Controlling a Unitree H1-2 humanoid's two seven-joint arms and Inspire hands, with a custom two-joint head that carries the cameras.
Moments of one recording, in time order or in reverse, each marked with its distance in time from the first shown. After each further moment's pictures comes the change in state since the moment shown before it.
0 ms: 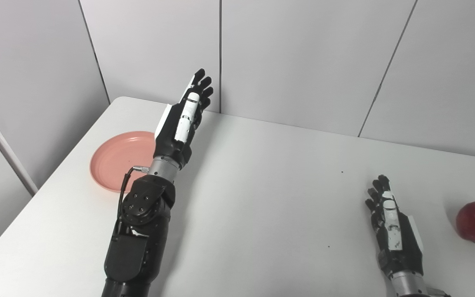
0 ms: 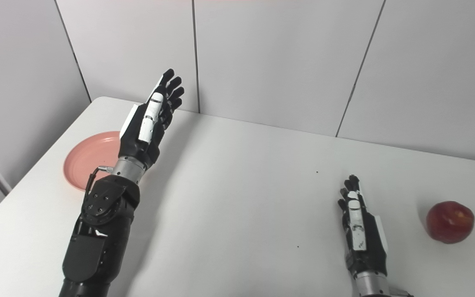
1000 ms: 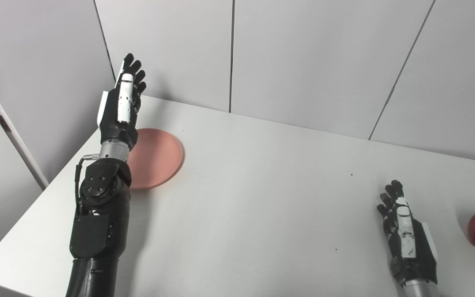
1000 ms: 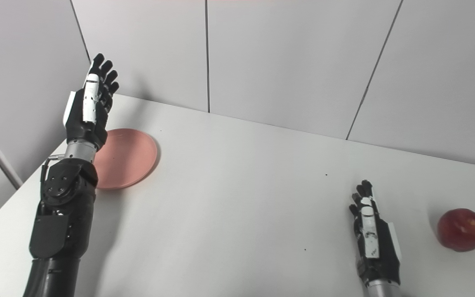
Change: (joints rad) left arm -0.031 0.132 0.212 0.125 -0.065 -0.057 0.082; right arm 0.010 -0.019 -0.004 -0.013 0.014 0.000 0.013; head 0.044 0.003
